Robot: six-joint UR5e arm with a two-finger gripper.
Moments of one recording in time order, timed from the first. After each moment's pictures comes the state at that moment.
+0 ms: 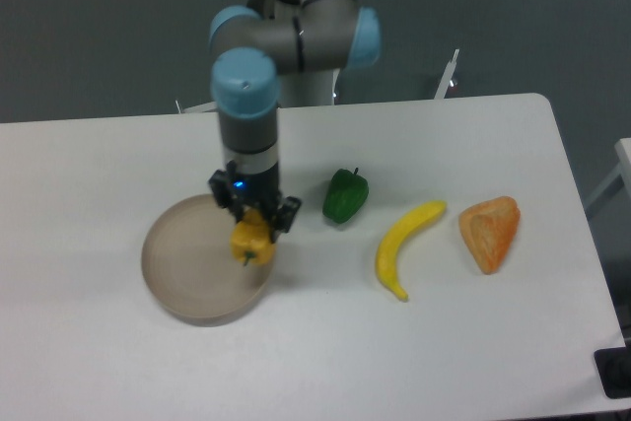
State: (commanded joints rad) arm 2.09 -1.70 -1.78 -1.03 1.51 0.80
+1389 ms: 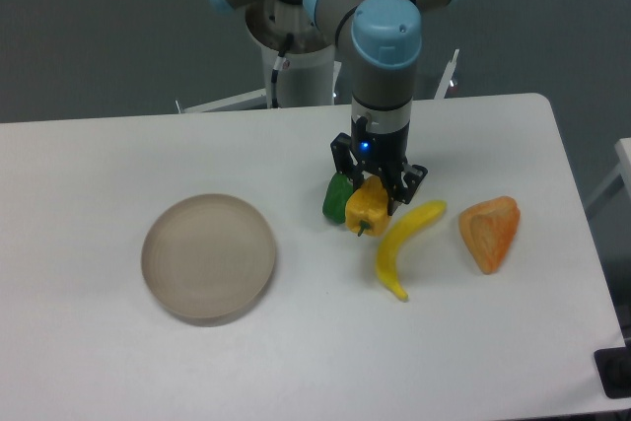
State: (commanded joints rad) arm 2.23 -1.70 -1.76 -1.02 1.50 1.03
